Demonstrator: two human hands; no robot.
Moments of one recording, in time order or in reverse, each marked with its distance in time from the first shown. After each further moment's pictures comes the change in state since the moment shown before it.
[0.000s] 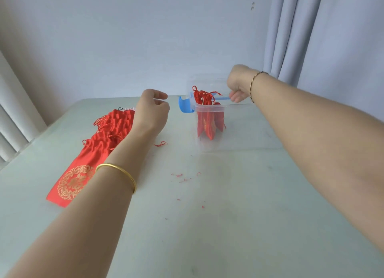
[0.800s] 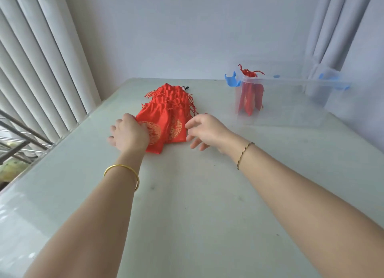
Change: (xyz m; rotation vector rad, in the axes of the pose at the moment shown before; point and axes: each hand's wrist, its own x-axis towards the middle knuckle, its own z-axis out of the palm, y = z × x) left_hand -0.077 -0.112 -0.130 0.676 0.359 -0.345; right_hand -0.174 -0.018 0.181 0.326 -0.399 -0.287
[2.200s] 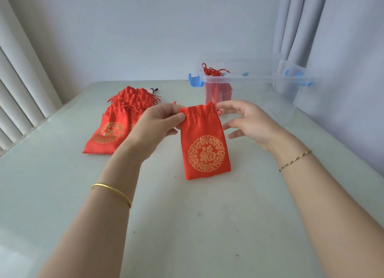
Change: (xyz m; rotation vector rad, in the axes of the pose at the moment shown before) left_hand -0.070 0.101 0.014 -0.879 -0.809 0.469; right_hand -0.034 0.066 -0.136 0.106 0.228 -0.111
